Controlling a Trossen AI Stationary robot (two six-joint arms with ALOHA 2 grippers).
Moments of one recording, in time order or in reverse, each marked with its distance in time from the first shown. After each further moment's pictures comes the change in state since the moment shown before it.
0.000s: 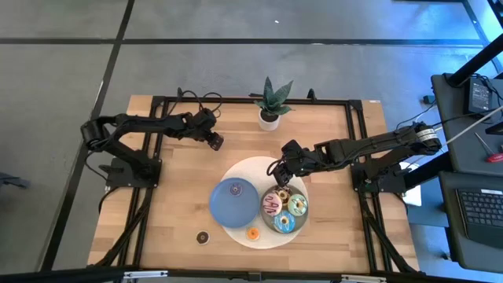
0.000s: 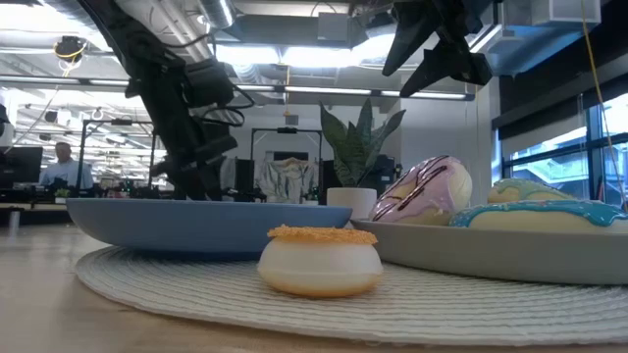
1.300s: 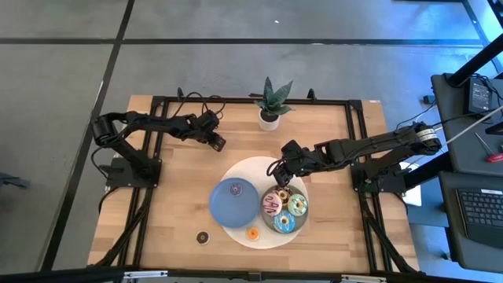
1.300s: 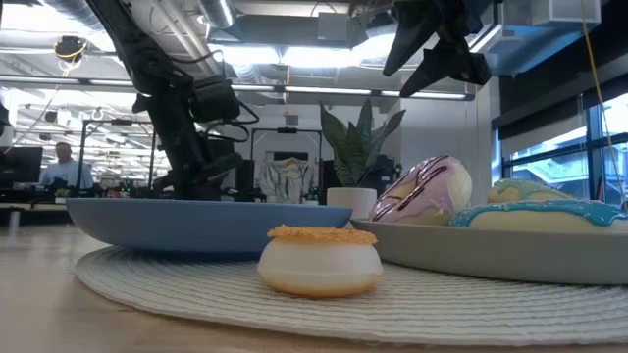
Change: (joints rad) left arm 0.003 0.106 0.000 0.061 0.004 -0.036; right arm 0.000 0.001 0.000 -0.002 0.000 -0.027
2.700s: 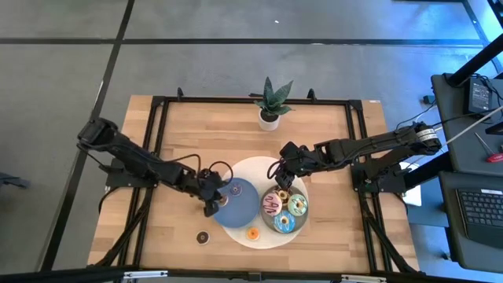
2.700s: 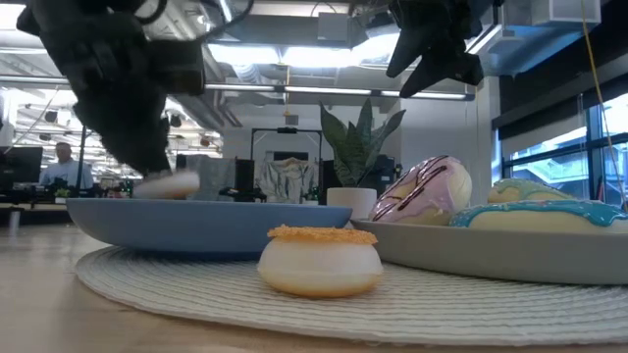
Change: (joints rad) left arm -0.886 -0.119 0.000 0.001 -0.089 -0.307; right arm -0.003 0.000 0.000 -0.006 -0.026 -0.155
